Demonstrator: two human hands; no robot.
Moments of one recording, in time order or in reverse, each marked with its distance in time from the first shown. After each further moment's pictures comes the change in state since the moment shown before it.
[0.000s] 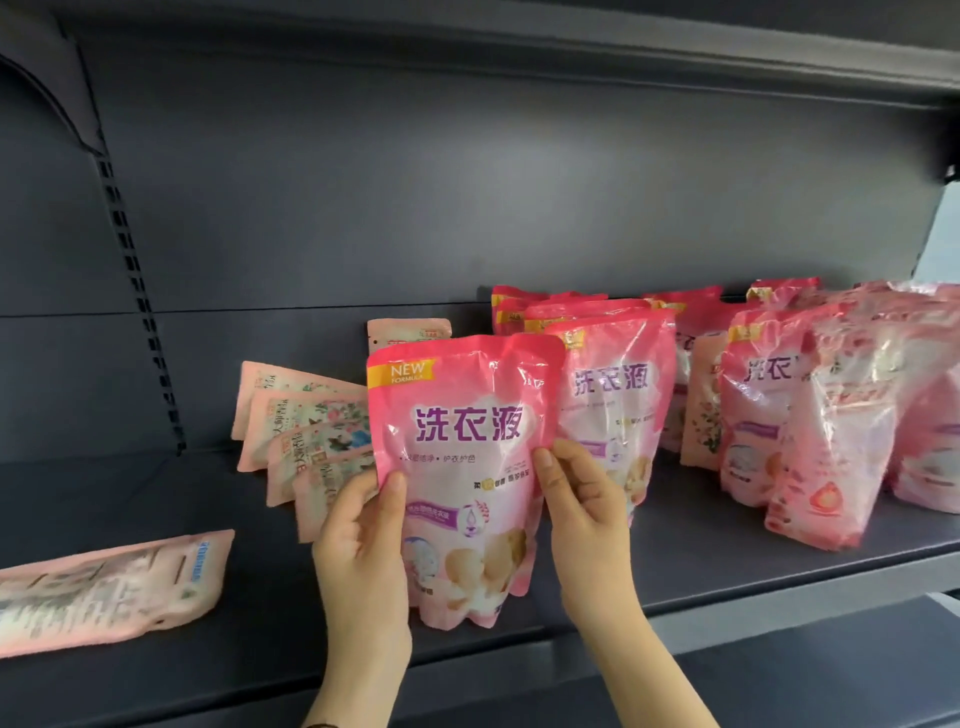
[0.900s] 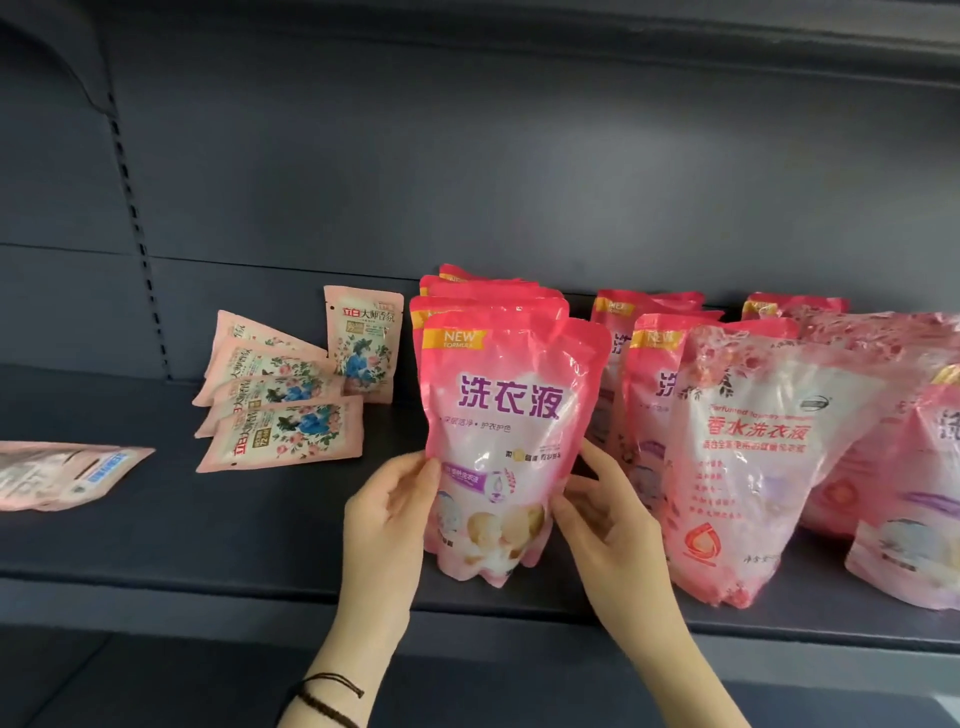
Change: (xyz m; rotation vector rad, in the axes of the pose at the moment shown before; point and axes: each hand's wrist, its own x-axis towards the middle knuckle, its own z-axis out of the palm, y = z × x) left_hand -0.062 -0.053 0.137 0.246 0.027 -0.013; right_hand 0.040 0.015 -0.185 -0.286 -0.294 -0.018
